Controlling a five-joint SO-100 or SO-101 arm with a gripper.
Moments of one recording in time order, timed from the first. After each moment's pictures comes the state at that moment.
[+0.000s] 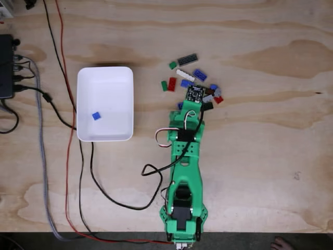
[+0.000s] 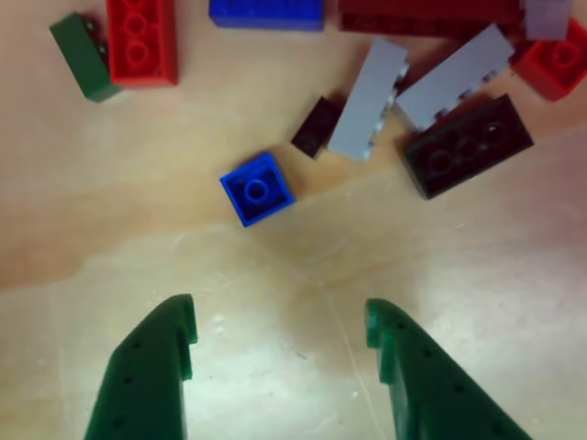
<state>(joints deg) 1.8 118.7 144.2 36.2 -78.8</state>
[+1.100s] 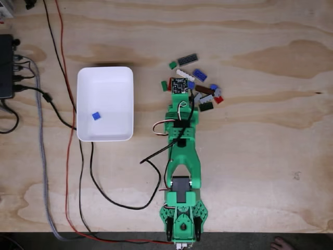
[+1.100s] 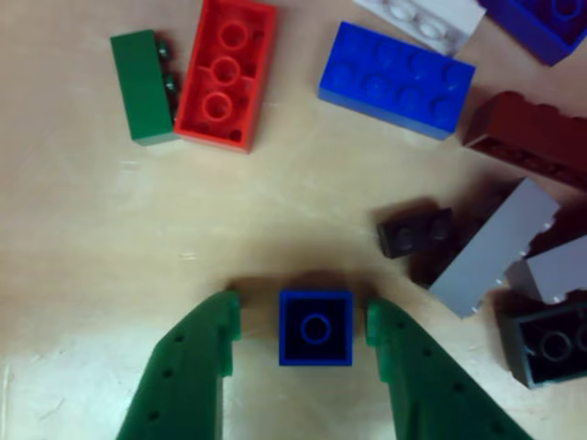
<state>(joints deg) -2.1 95.9 134.9 21.2 -89.2</state>
